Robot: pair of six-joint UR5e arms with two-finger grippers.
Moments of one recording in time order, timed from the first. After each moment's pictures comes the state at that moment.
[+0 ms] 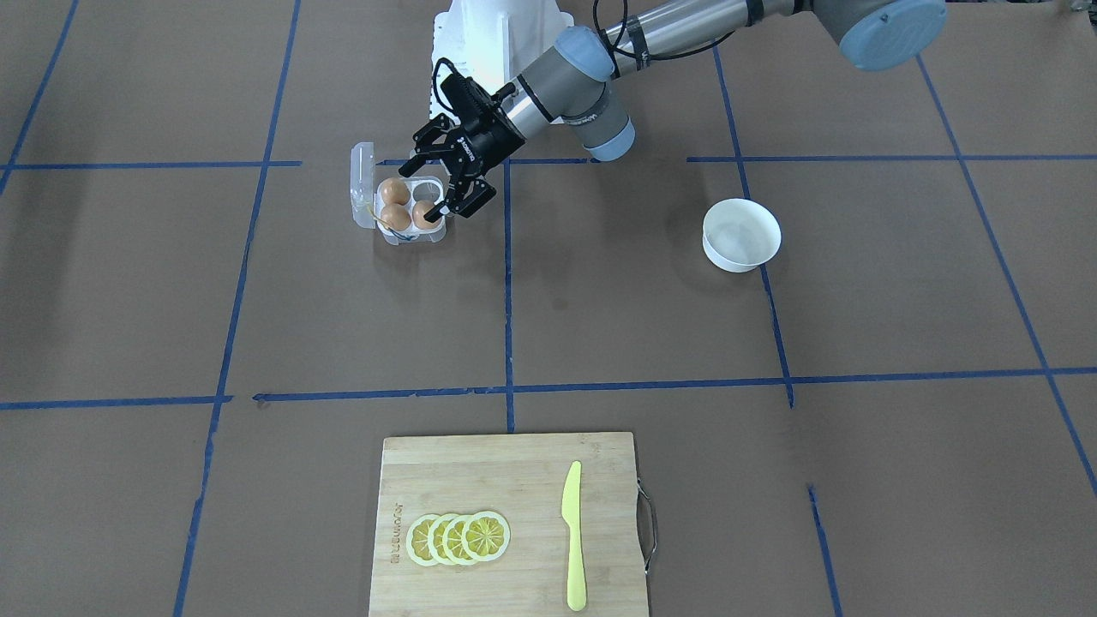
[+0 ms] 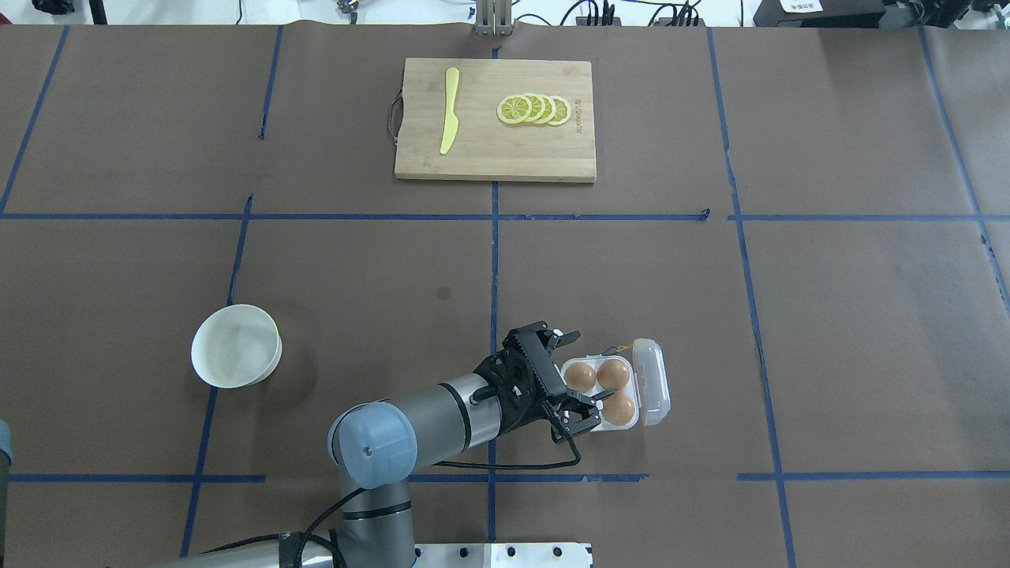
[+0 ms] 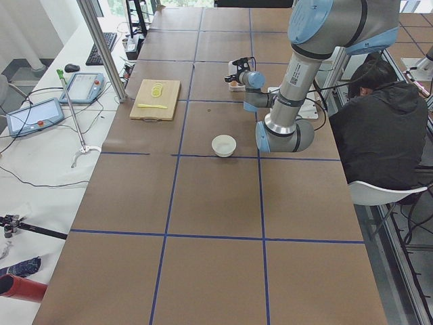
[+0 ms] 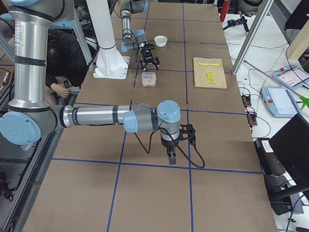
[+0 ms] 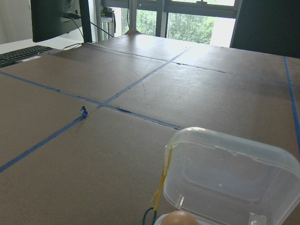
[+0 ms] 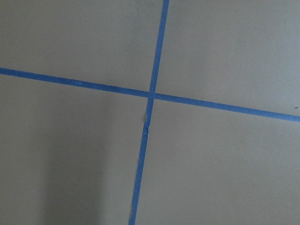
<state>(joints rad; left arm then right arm) -0.20 -2.31 -1.28 -2.94 -1.37 -0.31 1.55 -1.69 1.77 -1.50 2.25 -0.02</state>
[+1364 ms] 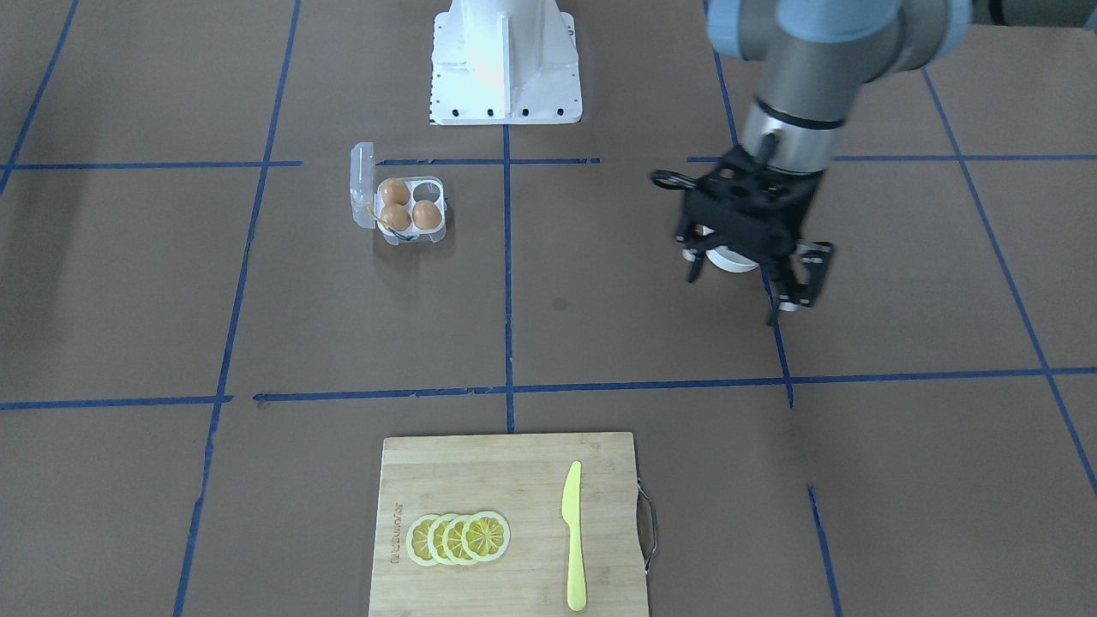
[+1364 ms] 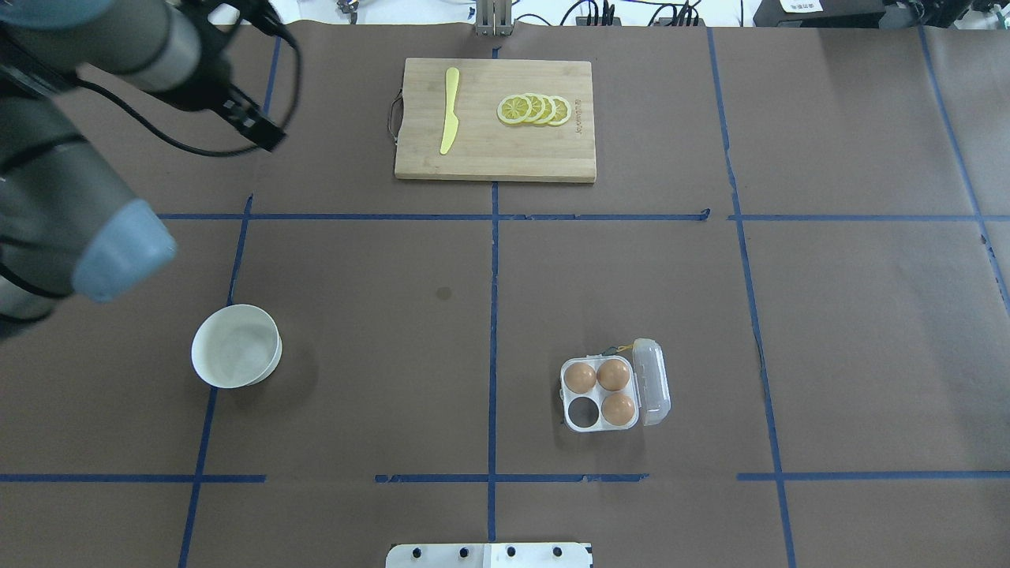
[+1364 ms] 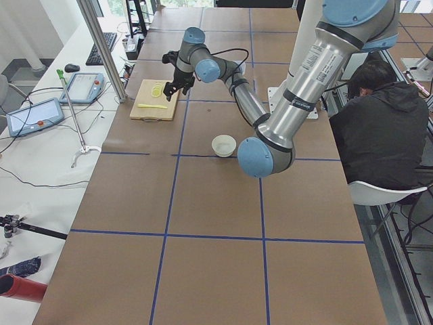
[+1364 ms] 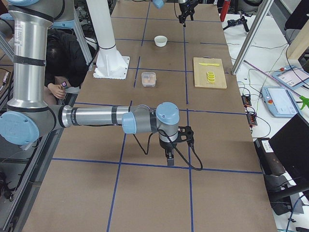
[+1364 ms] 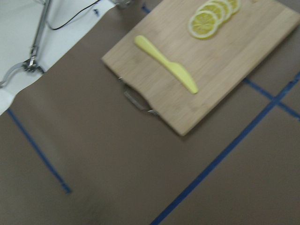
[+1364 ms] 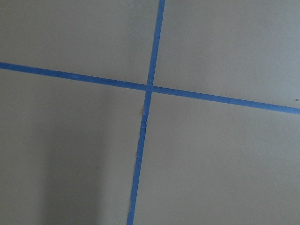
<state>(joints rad) -0.99 -2.08 -1.87 -1.54 -1.96 -0.18 1.55 -1.70 1.77 -1.50 2.25 -0.02</state>
